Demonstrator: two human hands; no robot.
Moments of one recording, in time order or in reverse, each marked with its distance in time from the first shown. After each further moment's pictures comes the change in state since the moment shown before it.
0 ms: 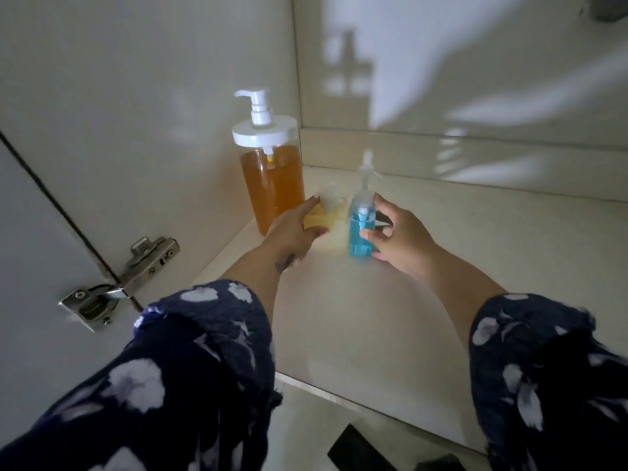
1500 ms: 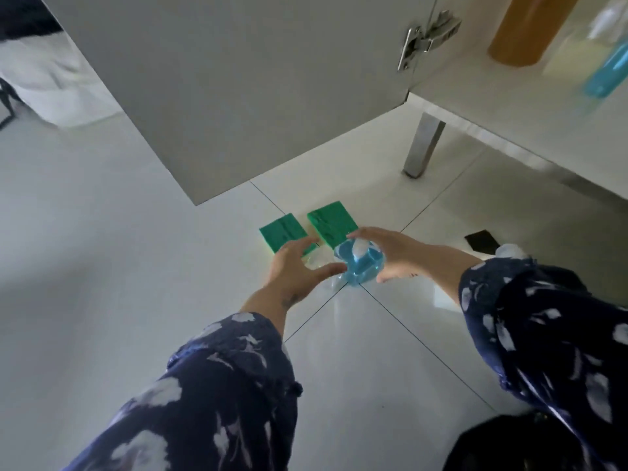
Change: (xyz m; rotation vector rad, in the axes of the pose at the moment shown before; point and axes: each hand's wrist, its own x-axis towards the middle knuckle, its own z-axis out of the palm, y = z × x) left_hand -0.448 -0.229 -0.060 -0.094 0.187 -0.539; right_hand -0.290 -0.018 0.254 -0.691 -1.005 -0.212
